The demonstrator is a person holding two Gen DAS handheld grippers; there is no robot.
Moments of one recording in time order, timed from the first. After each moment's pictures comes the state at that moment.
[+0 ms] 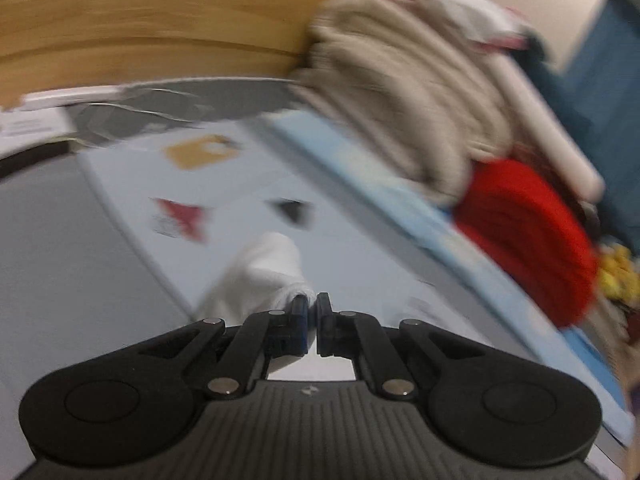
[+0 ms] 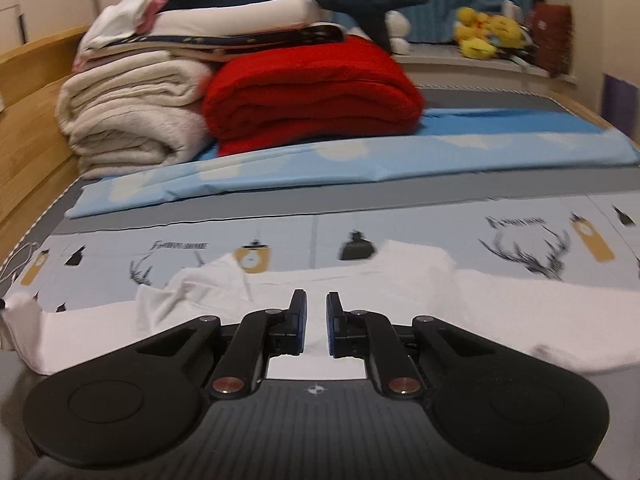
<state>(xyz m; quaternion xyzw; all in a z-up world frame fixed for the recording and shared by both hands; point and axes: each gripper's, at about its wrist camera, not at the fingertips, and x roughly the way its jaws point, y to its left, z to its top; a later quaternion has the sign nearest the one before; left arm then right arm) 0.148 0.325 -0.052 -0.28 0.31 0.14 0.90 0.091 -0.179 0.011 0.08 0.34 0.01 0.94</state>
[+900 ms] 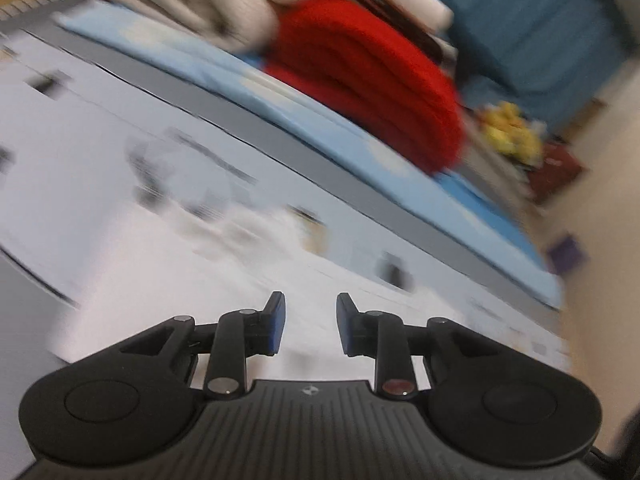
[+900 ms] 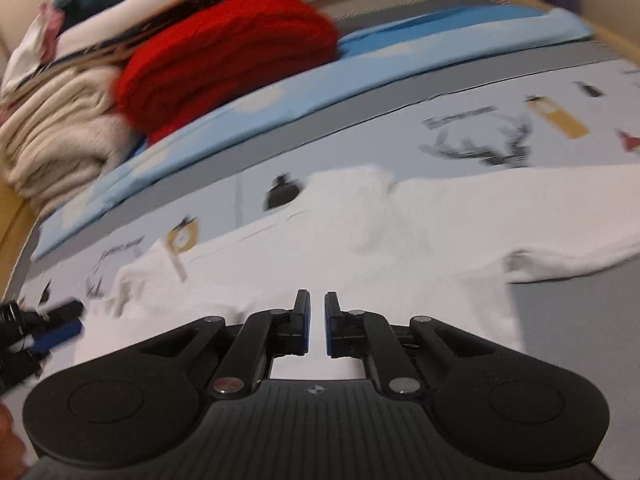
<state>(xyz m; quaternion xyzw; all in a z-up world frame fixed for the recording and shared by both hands) 0.186 0.087 -0.081 -0.23 0.41 -0.04 0.88 0.111 -0.241 -0.061 0.19 0.41 -0.04 0.89</state>
